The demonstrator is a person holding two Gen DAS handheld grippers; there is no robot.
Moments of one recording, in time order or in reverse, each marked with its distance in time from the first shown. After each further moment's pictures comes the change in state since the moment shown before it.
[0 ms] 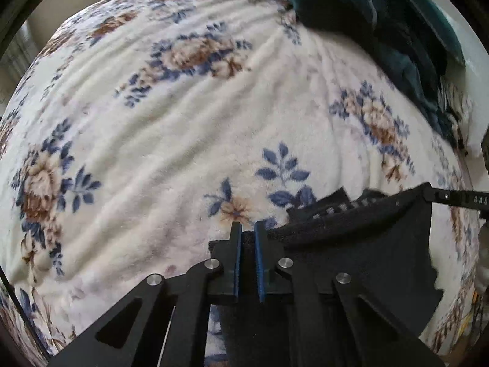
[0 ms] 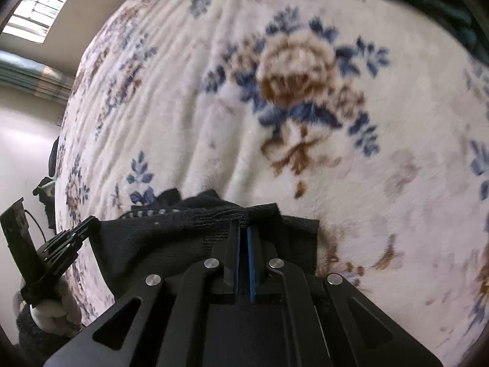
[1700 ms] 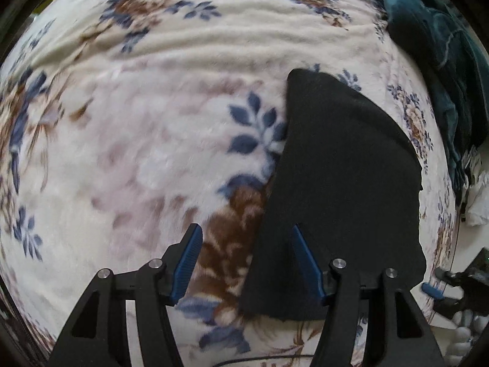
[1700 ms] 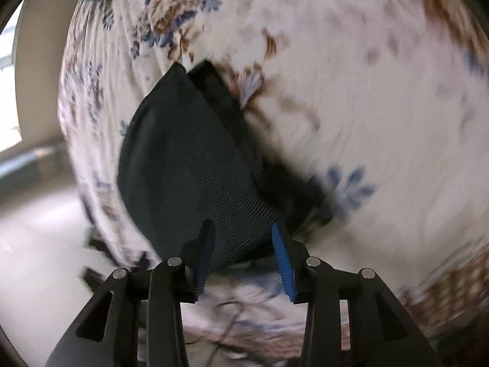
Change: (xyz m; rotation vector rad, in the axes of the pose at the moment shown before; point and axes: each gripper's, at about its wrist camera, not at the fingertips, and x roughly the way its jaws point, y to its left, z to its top) left arm -0.037 0.035 -0.166 -0.509 0.160 0.008; right arm -0.059 -0.096 -0.162 0.570 0.230 0.222
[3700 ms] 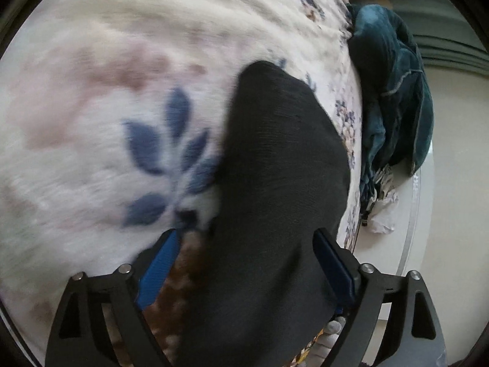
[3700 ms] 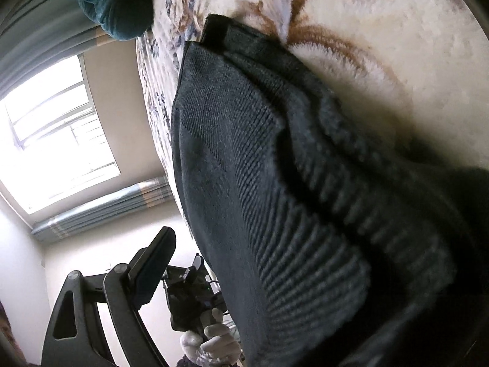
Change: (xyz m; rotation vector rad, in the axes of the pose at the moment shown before) left arm 0.074 0.011 0.054 -0.098 0.154 -0.603; right arm 0.112 0.000 0.008 0.057 -0.119 0.600
